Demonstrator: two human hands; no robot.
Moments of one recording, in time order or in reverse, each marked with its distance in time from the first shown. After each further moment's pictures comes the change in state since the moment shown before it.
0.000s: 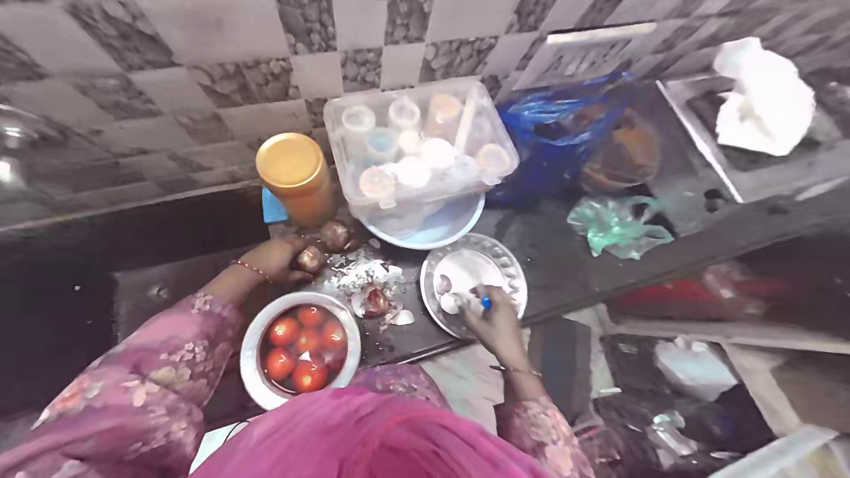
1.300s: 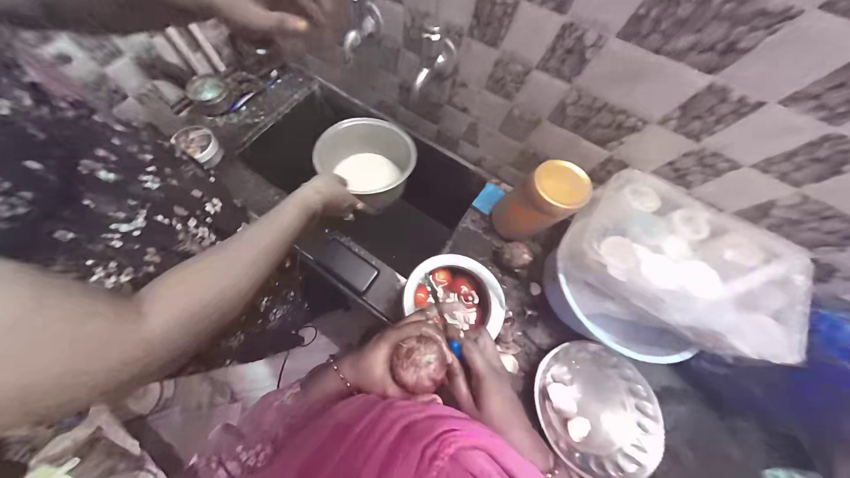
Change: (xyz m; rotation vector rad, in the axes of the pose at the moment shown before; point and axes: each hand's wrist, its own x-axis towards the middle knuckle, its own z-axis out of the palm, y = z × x) left_hand -0.229 0.114 0.167 -1.347 1.128 0.490; right_hand -0.087 -0.163 0.060 0.256 -0.462 -1.141
